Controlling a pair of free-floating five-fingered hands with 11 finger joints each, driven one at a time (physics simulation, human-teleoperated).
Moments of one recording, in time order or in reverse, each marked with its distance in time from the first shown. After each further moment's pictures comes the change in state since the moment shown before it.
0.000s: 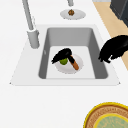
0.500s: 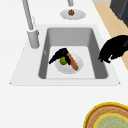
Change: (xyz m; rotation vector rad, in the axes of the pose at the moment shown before) left hand 0.000 0.000 0.000 0.000 0.000 0.000; right hand -0.031 0.006 -0.036 0.024 -0.123 -0.234
